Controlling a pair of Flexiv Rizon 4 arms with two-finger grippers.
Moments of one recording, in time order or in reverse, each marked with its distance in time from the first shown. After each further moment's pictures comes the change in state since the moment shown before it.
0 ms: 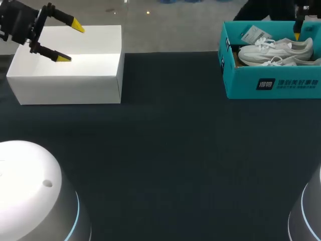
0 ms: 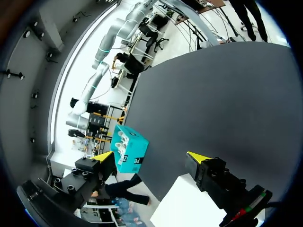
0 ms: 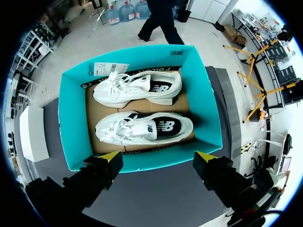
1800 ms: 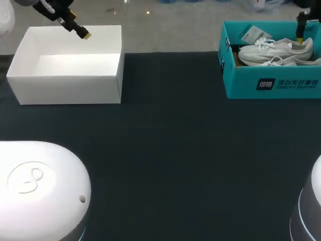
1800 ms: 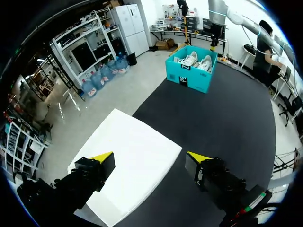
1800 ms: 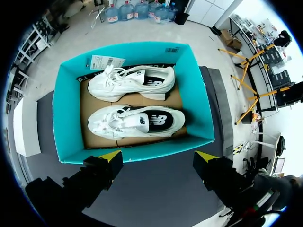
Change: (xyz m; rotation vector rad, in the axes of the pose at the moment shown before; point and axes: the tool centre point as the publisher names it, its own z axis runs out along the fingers) left arm -0.001 0.115 0.002 -0.804 -0.218 -1.528; right arm -0.010 -0.022 -0.004 -0.015 -0.077 -0.017
